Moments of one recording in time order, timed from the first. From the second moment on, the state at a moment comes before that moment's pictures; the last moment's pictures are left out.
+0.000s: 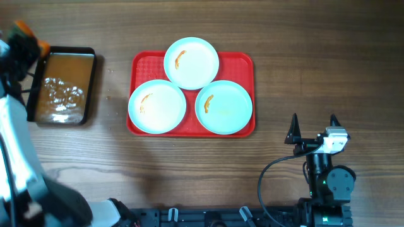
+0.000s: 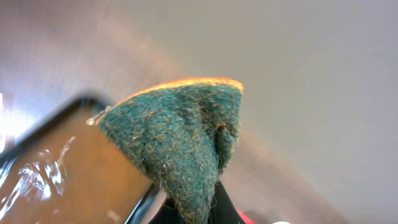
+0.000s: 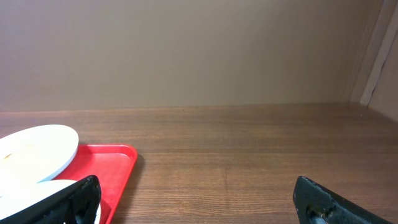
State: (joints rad) left arm 0.56 1.56 1.38 -0.37 0.44 -0.43; right arm -0.06 0.02 0.01 0.00 -0.02 0.01
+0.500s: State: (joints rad) left arm 0.54 1.61 1.39 -0.53 0.48 -0.43; right arm -0.06 0.02 0.01 0.00 -0.02 0.01
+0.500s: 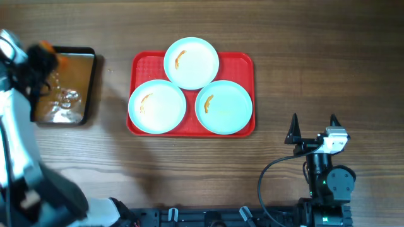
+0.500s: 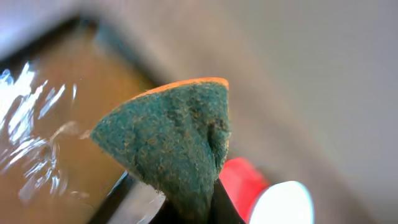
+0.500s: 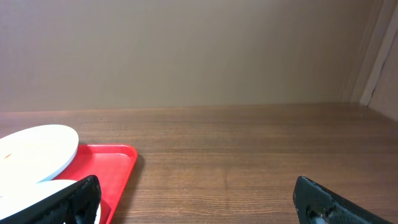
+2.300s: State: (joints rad) left arm -0.04 1.56 1.41 -1.11 0.15 -0.53; right arm -0.06 0.02 0.01 0.27 -0.28 0.62
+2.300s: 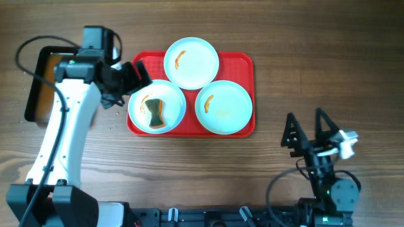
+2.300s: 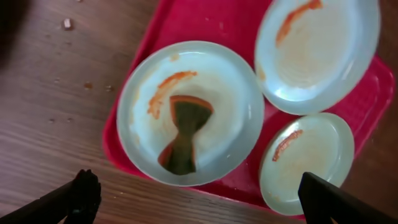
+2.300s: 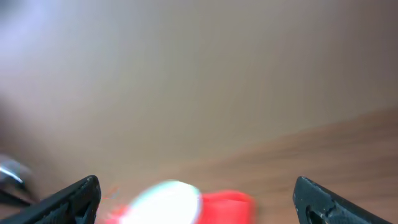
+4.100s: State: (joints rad) left arm 0.14 1.57 1.26 -1.09 0.09 -0.55; right arm 0.64 2.22 1.69 -0.68 -0.25 0.25
